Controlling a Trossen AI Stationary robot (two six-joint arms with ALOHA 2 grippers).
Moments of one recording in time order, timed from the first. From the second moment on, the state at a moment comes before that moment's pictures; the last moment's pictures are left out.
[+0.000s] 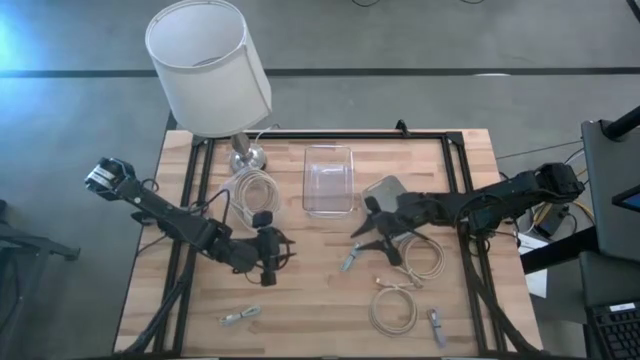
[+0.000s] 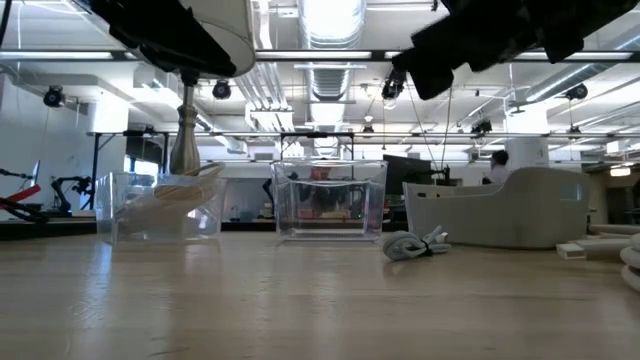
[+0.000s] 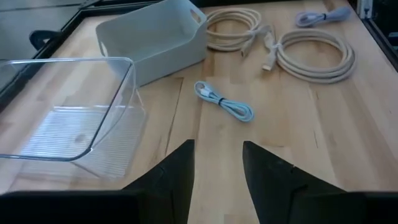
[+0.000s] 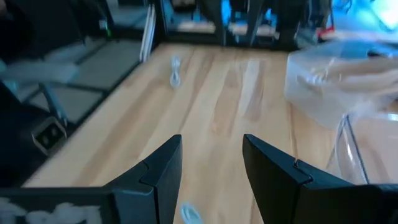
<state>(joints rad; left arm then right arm) -0.49 1.25 0.78 -0.12 -0.56 -0.26 0.11 1.26 0.60 0.32 -0.22 0.03</state>
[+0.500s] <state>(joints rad) -0.48 1.25 0.78 -0.12 -0.56 -0.21 0.11 1.26 0.60 0.61 -0.13 0.04</state>
